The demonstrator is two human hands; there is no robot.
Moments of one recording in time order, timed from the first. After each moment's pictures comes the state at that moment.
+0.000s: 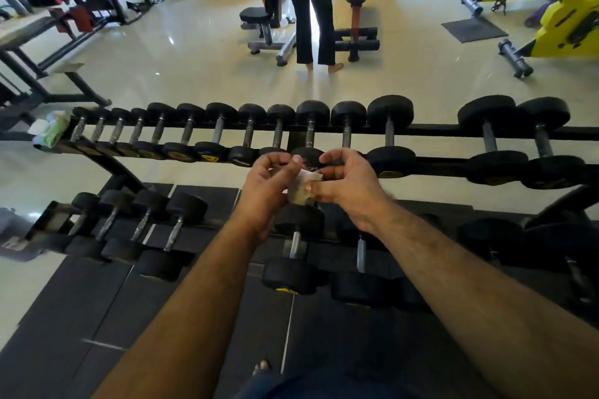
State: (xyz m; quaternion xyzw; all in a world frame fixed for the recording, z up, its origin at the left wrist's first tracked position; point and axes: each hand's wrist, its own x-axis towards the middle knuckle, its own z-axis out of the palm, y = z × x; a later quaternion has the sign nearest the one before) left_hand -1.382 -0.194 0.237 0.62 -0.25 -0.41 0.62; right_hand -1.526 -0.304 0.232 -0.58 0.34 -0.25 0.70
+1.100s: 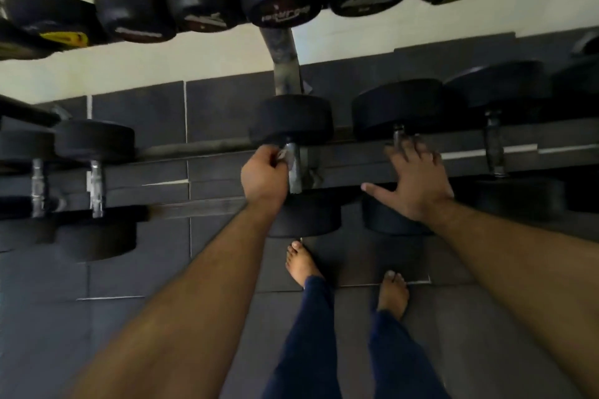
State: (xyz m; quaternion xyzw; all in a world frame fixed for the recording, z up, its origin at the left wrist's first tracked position) left_hand -1.265 -0.251 -0.184 0.89 -0.31 -0.26 0.23; right_hand -1.536 -0.353 -0.200 -0.81 0.51 0.20 0.19
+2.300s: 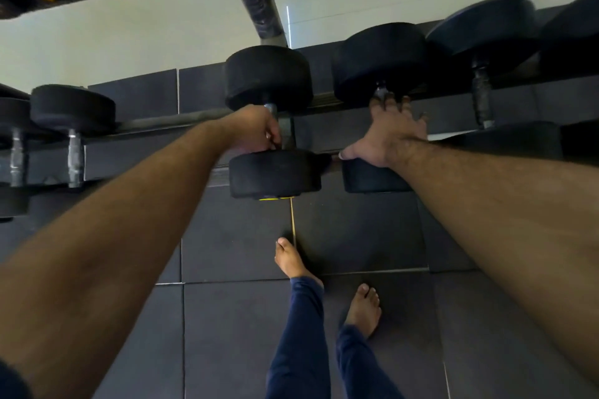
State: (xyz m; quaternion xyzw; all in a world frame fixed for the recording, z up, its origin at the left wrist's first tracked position) left_hand -1.249 -0.280 -0.191 0.67 -0.65 -0.33 -0.11; right_hand -1.524 -0.342 -0.196 -0.76 0.58 0.22 0.23
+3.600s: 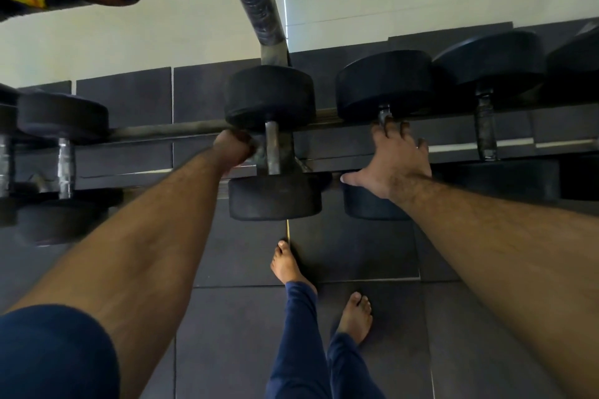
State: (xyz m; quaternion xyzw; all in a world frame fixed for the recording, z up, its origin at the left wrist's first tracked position) left_hand -1.204 -0.270 -0.257 0.83 -0.38 -0.41 0.03; right_hand -1.518 -0.344 -0.193 -0.77 0.57 0.21 0.18
